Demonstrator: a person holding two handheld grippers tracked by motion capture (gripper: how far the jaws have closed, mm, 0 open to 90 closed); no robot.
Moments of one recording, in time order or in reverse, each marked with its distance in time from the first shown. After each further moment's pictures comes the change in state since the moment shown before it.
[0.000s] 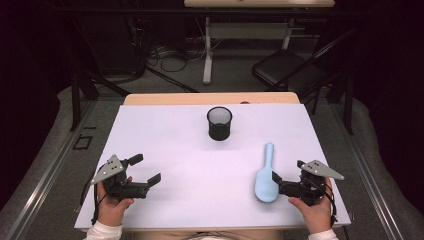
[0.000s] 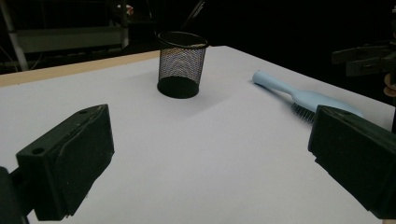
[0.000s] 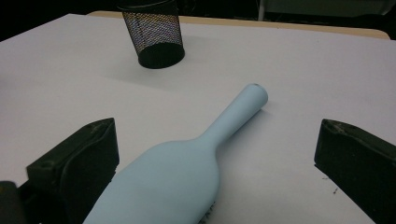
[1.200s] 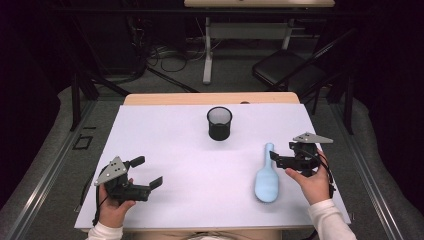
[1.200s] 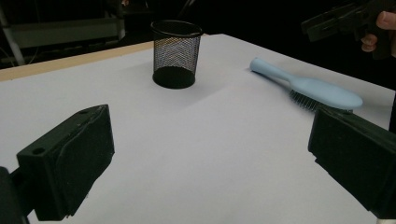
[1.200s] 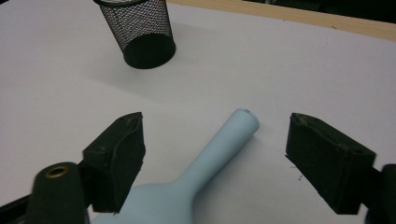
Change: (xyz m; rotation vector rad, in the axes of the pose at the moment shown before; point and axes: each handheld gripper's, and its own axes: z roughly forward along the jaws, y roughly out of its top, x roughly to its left) left arm -0.006 -0.001 0.001 0.048 -0.016 0.034; right arm -0.018 0.058 0.042 0.169 0.017 -0.039
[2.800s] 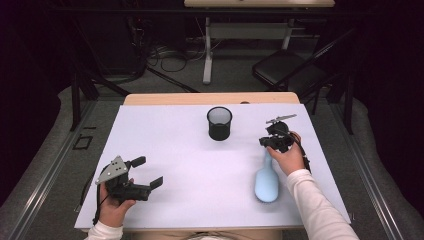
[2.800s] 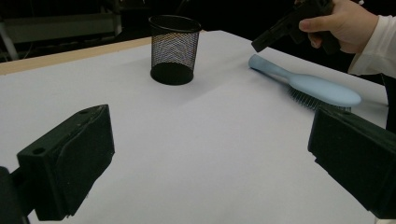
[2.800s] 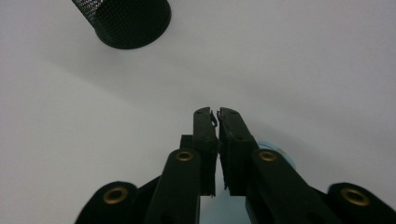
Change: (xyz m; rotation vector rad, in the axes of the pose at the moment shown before) left arm 0.003 -0.002 0.002 0.008 -0.009 -0.009; right arm 0.001 0.036 0.091 0.263 0.019 -0.016
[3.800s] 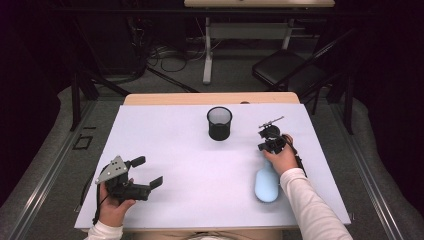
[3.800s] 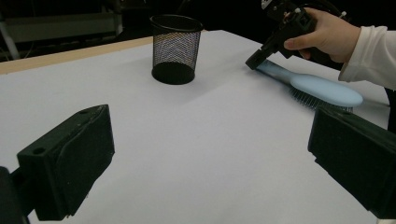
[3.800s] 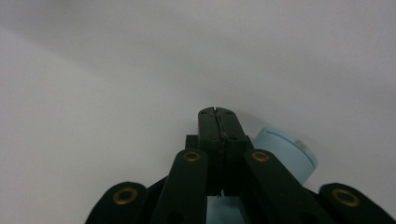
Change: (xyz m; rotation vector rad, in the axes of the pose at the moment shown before) left arm 0.001 0.000 0.000 0.004 0.006 -0.002; right arm -0.001 -0.006 0.035 0.156 -0.049 -0.016
